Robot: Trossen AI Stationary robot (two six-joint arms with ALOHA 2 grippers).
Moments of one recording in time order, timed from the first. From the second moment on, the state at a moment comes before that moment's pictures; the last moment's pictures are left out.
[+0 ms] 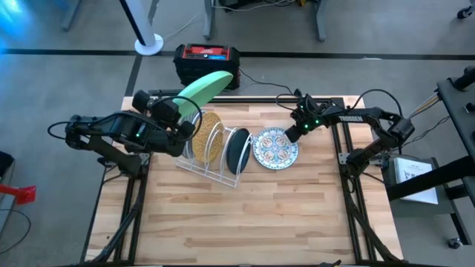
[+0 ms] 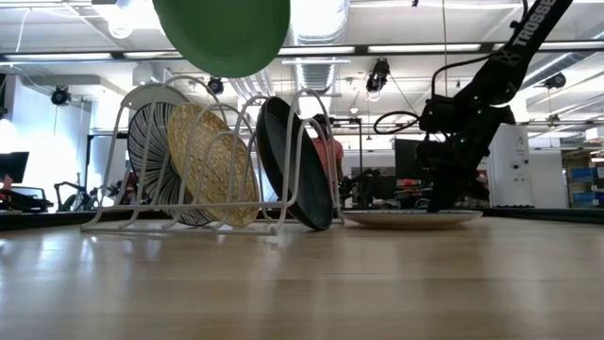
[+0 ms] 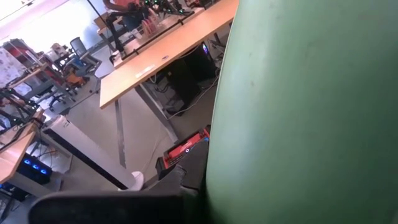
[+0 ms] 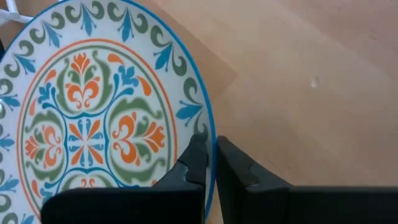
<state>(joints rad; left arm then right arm) -0.22 1.36 1.73 -1.57 -1.25 -0.77 -0.81 1.52 0.63 -0.26 -0.34 0.11</state>
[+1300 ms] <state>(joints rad) -0.22 1.36 1.73 -1.57 -1.27 -0.77 -0.80 1.27 0.78 -0.85 -0.22 0.05</state>
